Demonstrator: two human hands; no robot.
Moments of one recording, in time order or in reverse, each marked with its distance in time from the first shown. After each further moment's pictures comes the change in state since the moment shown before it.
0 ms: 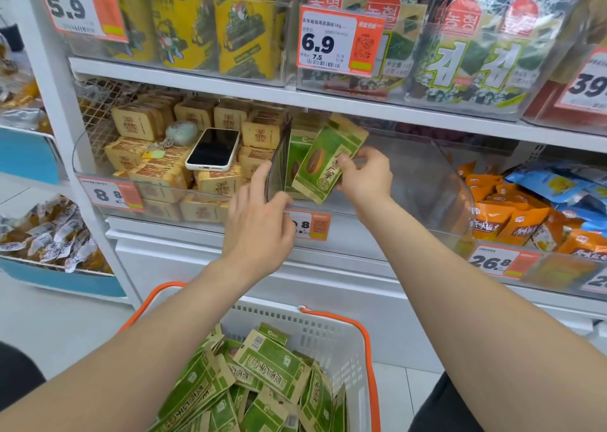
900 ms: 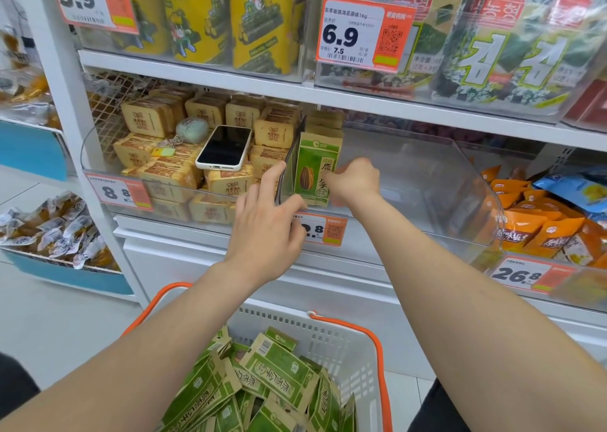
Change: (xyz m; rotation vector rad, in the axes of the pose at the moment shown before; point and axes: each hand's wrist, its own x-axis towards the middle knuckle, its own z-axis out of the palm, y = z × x) left_hand 0.004 -0.017 0.007 -0.006 0.035 0.066; right_hand 0.027 0.012 0.044 -0.428 -0.181 0.032
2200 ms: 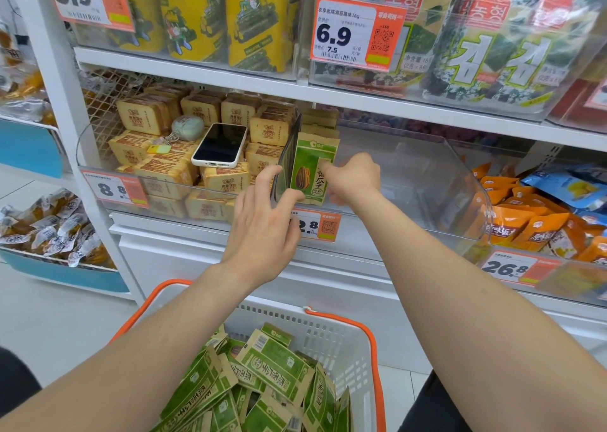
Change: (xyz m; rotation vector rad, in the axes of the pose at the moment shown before) left_hand -0.008 0.005 0.000 -0.005 0.050 0.055; right_hand 0.001 0.004 -0.003 0.028 0.057 0.019
